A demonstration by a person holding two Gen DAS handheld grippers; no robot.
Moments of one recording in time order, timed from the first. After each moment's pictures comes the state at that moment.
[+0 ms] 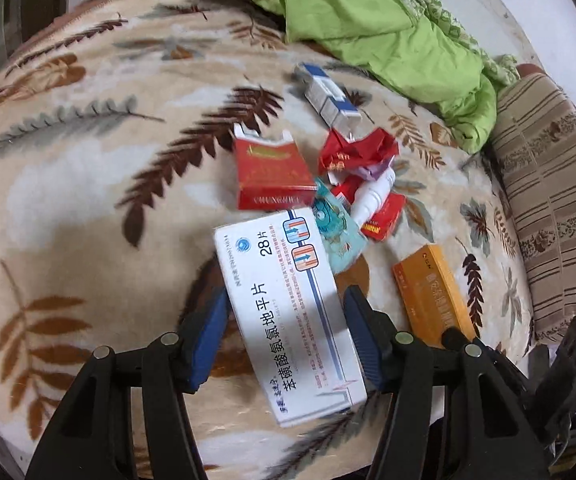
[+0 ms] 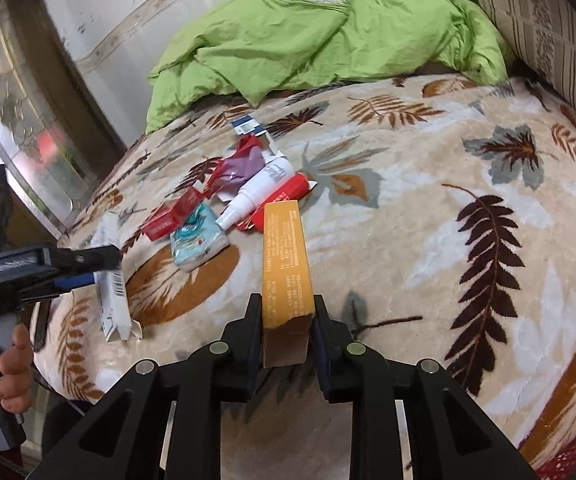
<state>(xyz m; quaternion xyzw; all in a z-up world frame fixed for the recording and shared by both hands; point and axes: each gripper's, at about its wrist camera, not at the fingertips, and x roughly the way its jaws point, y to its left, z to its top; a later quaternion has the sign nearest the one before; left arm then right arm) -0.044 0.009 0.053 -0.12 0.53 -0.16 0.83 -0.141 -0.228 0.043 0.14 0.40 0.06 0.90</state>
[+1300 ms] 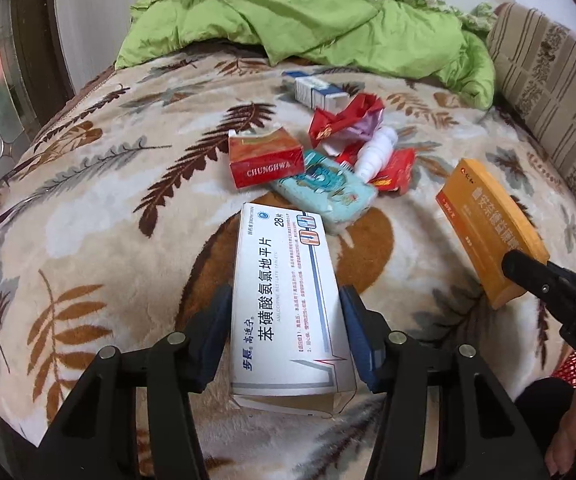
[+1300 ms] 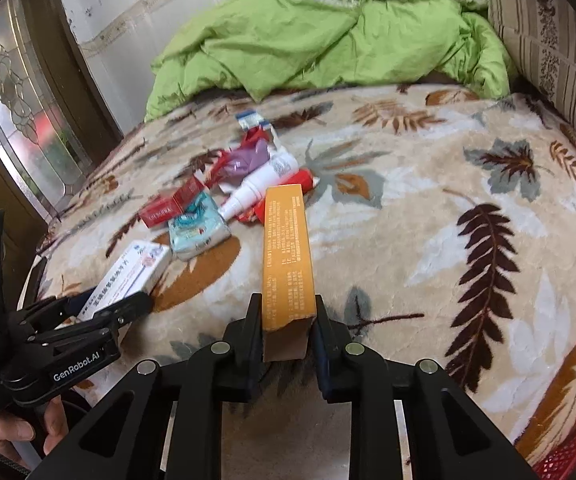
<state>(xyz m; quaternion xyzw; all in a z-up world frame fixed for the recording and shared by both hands) -0.104 -0.027 0.041 0.04 0.44 -0.11 0.89 -0.151 -0.220 0.049 0.12 0.38 0.05 0.92</state>
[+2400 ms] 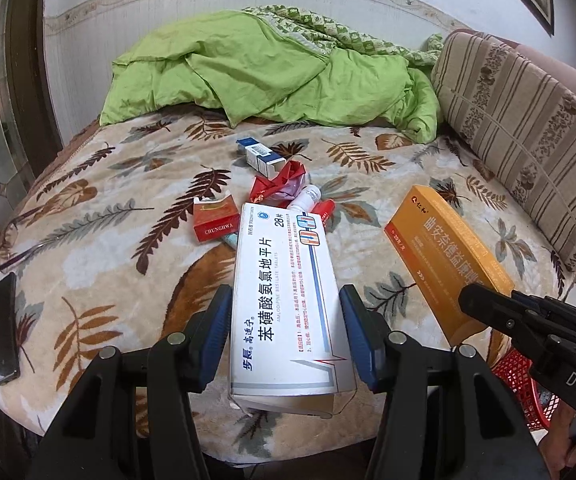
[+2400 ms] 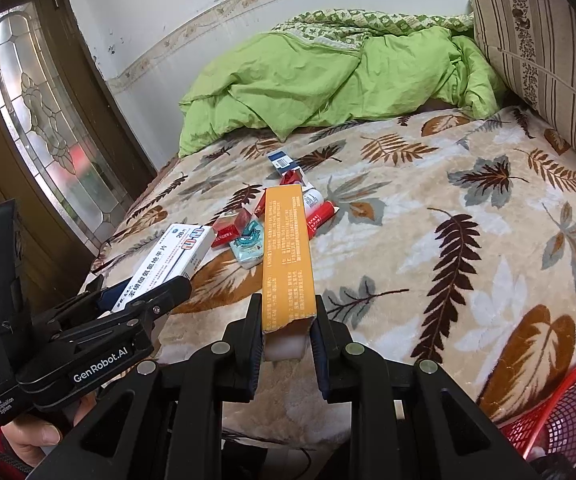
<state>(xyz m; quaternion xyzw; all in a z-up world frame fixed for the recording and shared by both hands) -0.167 -0.051 0.114 0.04 0.37 -0.16 0.91 -0.223 -0.221 0.110 0.16 0.35 0.08 0.92</state>
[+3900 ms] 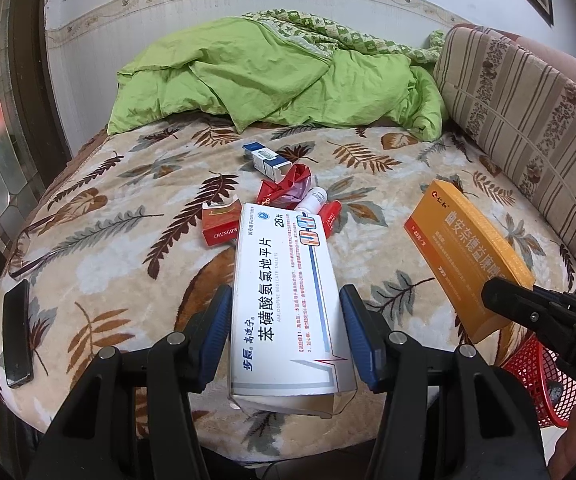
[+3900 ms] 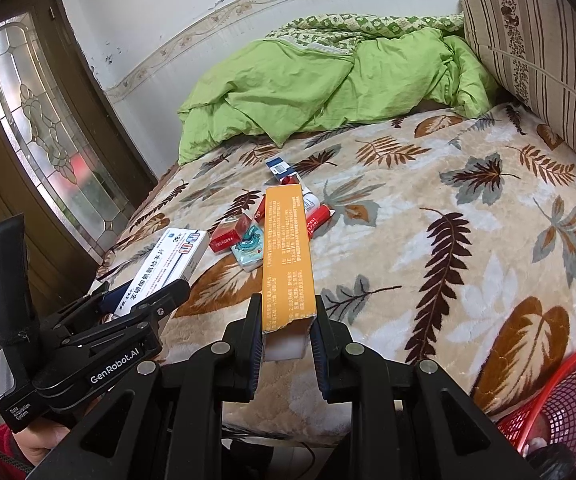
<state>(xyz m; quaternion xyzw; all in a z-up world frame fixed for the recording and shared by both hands) -0.173 -0.054 0.117 0.05 0.36 -0.15 0.92 -0.234 -0.226 0.117 0.17 0.34 0.07 0.92</state>
